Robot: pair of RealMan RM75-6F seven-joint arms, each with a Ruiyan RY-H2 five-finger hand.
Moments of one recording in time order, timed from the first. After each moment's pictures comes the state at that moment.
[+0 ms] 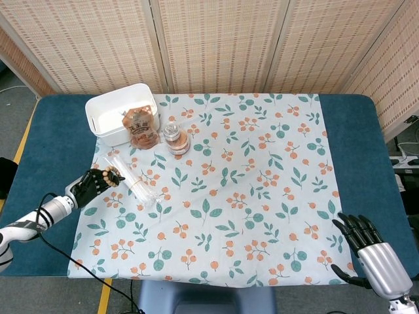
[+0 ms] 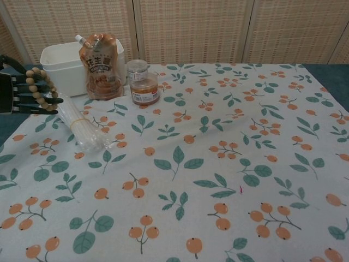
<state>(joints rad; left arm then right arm) -0.33 -1.42 -1.01 -1.10 0.42 -0.51 -0.28 -0.01 -0.98 -0.12 -1.72 -1.84 1.57 -0.01</state>
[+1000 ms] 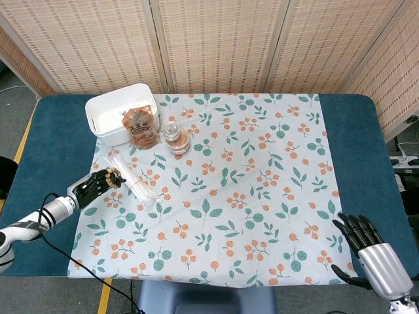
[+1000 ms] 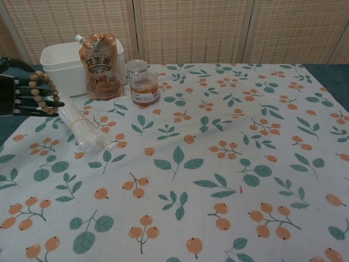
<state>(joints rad) -0.33 -1.42 -1.00 -1.11 0.44 -0.49 -0.24 -0.01 -0.98 -0.13 -1.72 -1.84 1.57 -0.01</state>
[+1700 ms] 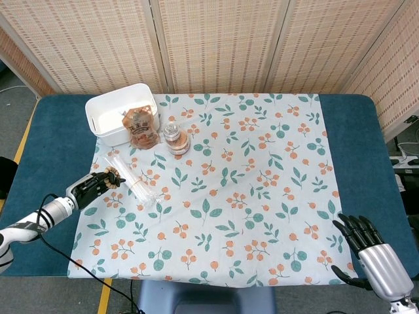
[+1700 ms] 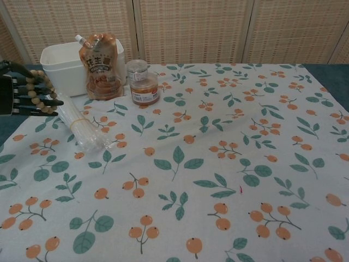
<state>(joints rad) -0.33 -1.42 -1.01 -1.12 0.43 -0.51 -0.26 -0.02 -0.98 -0.13 -1.72 -1.85 1.58 -0.01</state>
